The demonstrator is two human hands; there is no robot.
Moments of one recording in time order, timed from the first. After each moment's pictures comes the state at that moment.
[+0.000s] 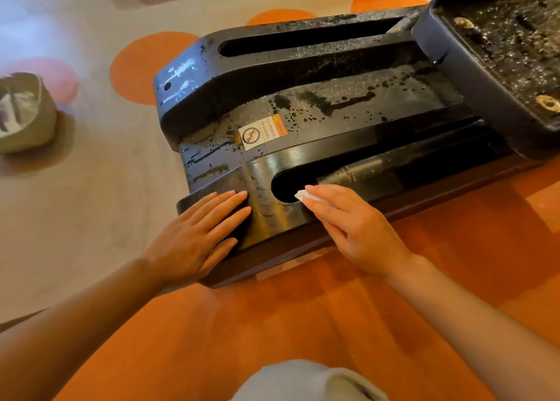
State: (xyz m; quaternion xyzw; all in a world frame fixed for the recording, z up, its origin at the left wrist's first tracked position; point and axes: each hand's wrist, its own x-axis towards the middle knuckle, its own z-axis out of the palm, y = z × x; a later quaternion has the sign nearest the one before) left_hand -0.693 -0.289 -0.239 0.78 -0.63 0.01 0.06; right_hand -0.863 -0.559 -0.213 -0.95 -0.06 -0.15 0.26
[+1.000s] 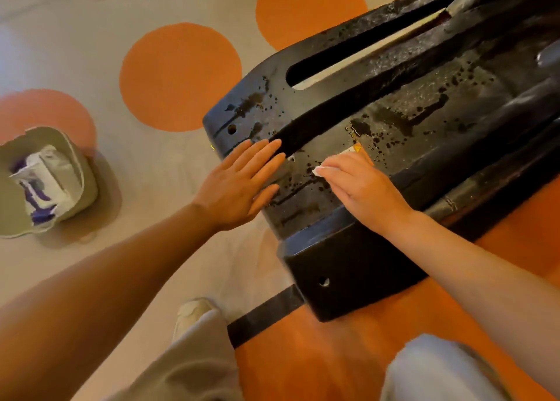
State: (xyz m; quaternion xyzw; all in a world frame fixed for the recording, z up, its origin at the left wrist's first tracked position) left_hand -0.461 -0.308 -0.188 0.74 -0.67 -0.04 0.04; right_hand -0.652 -0.495 -0.179 -0.97 0.04 -0.13 0.18
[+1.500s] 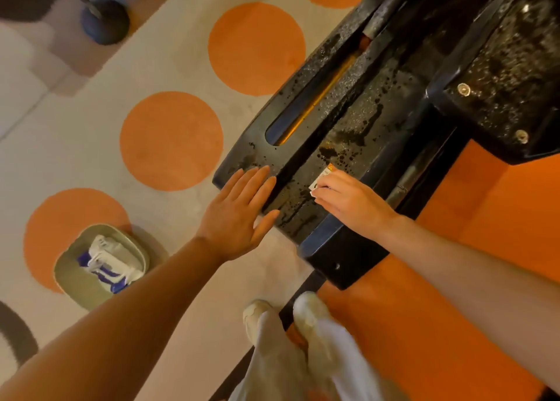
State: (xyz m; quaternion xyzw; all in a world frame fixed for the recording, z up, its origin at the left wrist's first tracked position) left_hand -0.400 -0.334 -0.020 0.69 -0.70 -0.17 0.06; right_hand -0.623 -0.481 -0.044 -0.97 0.16 -0.03 0.20
